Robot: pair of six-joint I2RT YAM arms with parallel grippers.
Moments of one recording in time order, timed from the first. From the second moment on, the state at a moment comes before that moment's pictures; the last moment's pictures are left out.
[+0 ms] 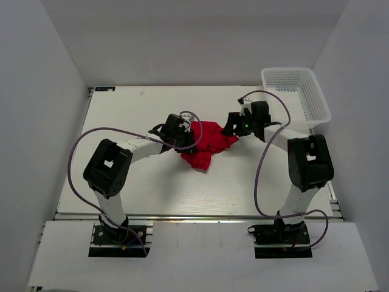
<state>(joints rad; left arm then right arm) -0.56 1.81 1.11 -0.12 0.26 -0.41 0.24 1.79 1.08 0.02 -0.46 0.16</state>
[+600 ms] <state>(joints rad) -0.57 1.59 1.11 -0.21 0.11 -0.37 0.30 1.71 1.07 0.03 -0.37 0.23</state>
